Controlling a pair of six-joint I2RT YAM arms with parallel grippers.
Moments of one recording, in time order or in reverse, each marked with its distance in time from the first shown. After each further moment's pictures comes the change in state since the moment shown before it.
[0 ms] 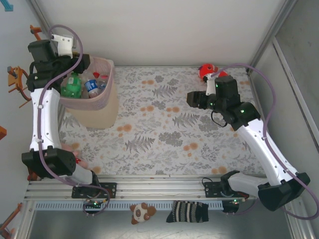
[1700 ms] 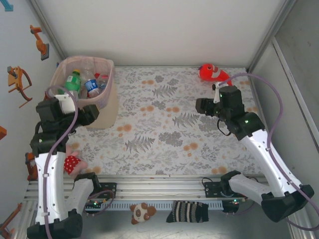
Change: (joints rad) left arm 0.006 -0.747 -0.740 -0.201 -0.005 -0.398; right arm -0.029 -0.126 -0.154 -0.023 0.212 0.002
